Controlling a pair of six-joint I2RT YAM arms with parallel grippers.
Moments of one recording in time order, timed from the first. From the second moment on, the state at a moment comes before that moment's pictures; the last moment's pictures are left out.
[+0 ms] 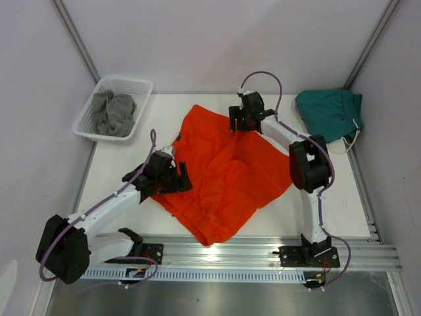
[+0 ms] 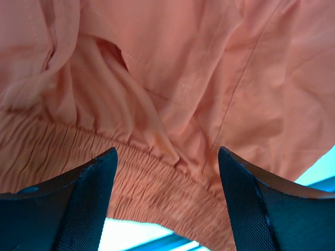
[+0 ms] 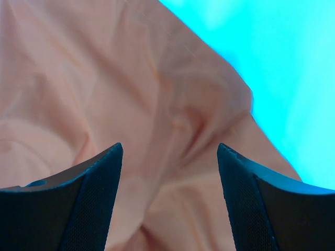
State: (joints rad) left arm -0.51 1.11 0.66 -0.45 0.03 -0.60; right arm 0.42 2.14 1.72 -0.34 0.00 0.25
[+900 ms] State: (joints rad) left arm -0.41 1.33 0.63 -0.30 0.06 -0.66; right arm 0.31 2.42 2.00 -0.44 0.07 0.25
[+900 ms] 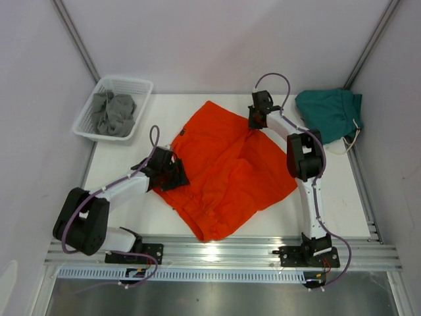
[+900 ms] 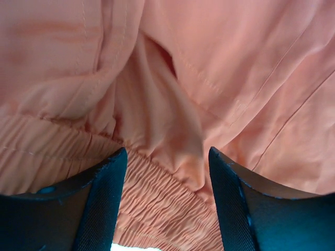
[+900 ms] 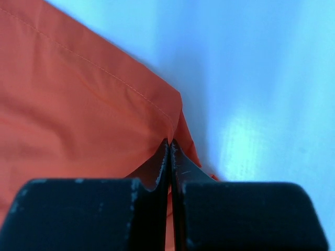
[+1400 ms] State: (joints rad) left arm -0.31 1.83 1.27 -0.42 0.12 -0.51; right arm 0.18 2.04 1.41 -0.32 0.24 0.43
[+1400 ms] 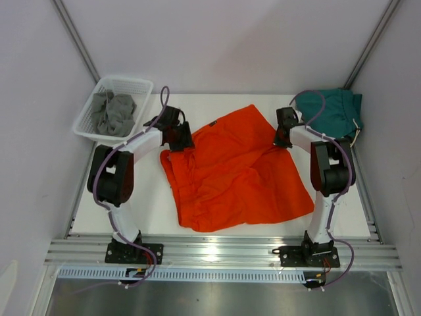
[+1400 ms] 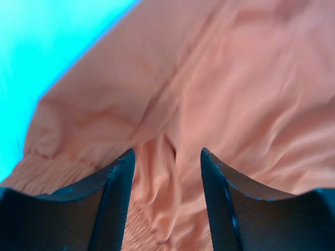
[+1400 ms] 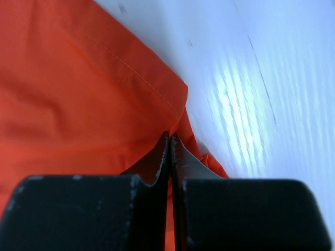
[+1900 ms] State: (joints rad) left arm -0.25 1.72 1.33 -0.53 0.13 -0.47; right arm 0.23 1.81 1.28 -0.35 0.33 0.47
